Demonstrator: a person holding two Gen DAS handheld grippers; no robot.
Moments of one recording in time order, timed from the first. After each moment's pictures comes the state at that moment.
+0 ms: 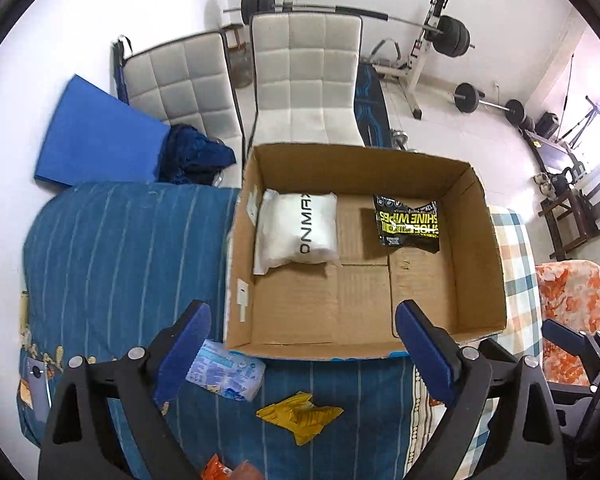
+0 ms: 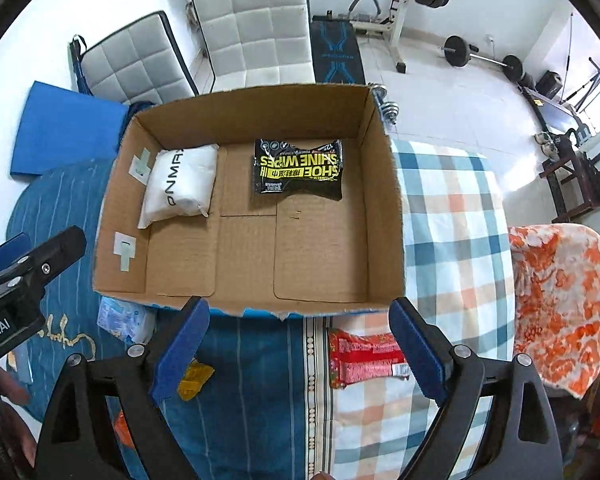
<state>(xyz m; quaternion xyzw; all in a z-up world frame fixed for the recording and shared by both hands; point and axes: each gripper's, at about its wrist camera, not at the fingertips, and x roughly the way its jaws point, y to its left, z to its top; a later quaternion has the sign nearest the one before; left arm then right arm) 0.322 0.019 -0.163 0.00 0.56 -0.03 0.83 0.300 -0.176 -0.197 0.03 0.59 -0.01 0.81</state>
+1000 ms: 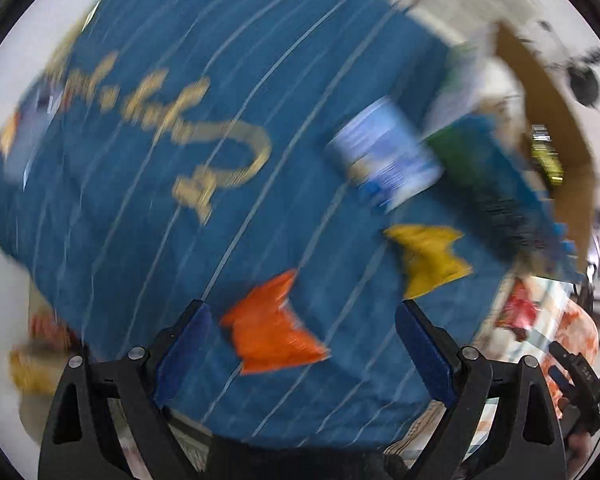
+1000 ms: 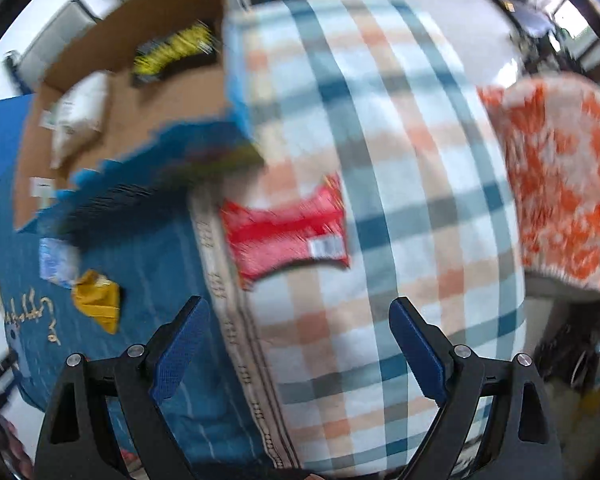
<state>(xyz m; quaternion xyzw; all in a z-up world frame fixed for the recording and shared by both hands) 0.152 0.198 -0.274 -0.19 0.69 0.14 0.68 0.208 -0.297 -0.312 0.12 0.69 -0.07 0.71</state>
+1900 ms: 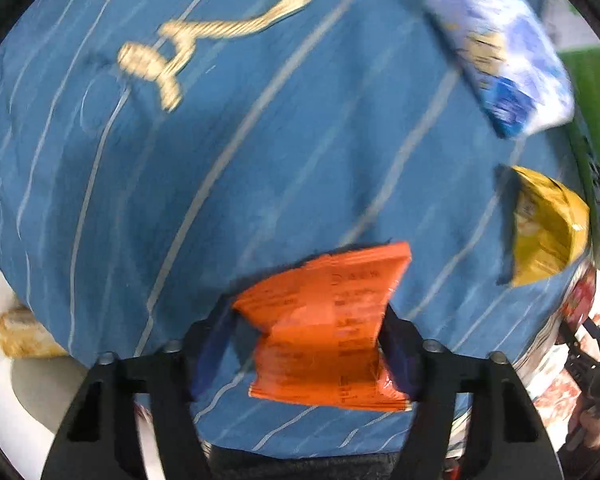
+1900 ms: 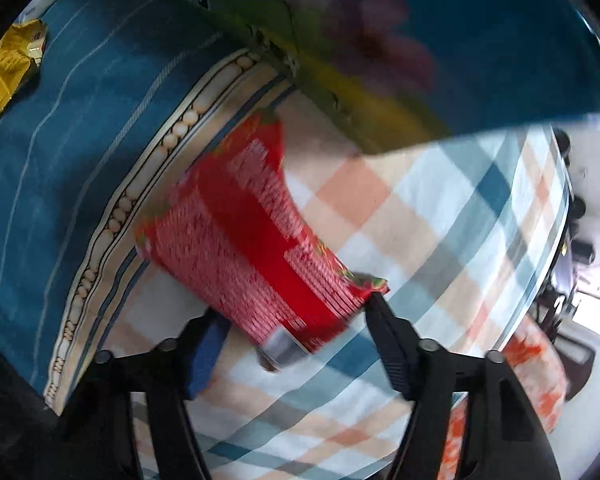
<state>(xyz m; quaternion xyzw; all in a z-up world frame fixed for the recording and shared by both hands) 0.113 0.207 -0.406 -0.24 0.77 0.14 0.57 0.231 -0.217 -0.417 -0.32 0.69 0.14 0.63</state>
